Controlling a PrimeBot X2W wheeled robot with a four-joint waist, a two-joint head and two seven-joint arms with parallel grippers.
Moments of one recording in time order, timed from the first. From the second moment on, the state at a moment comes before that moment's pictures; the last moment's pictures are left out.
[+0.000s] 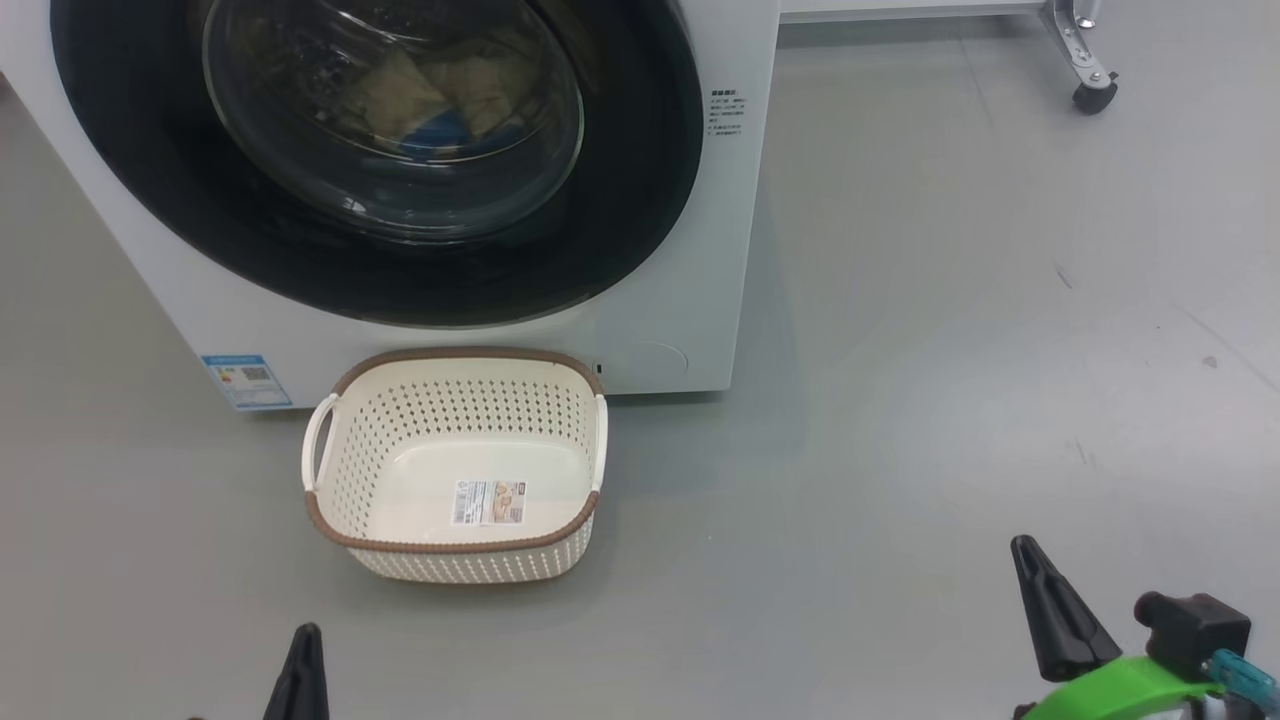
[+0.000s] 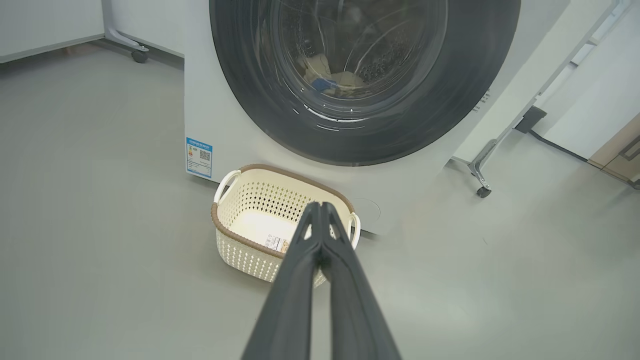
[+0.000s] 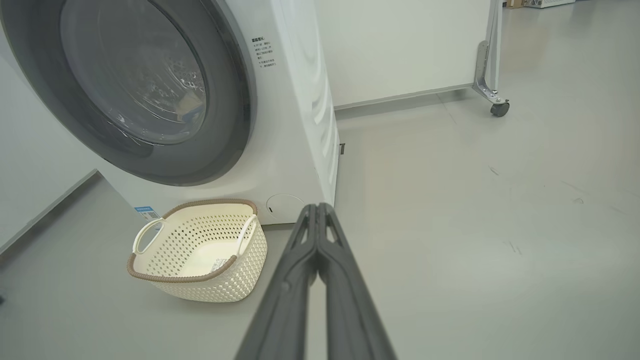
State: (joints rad) left arm 0.16 0.08 -0.07 0.16 -0.44 -0.13 -0.24; right arm 0.11 -0.03 -0.05 0.26 0.21 0.13 -0.24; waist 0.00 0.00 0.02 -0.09
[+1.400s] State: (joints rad) left arm 0.10 0.08 -0.04 0.20 -0.86 -0.13 -0.13; right arm 0.06 -0.03 -0.07 0.26 0.71 0.13 -0.13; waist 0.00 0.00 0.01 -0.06
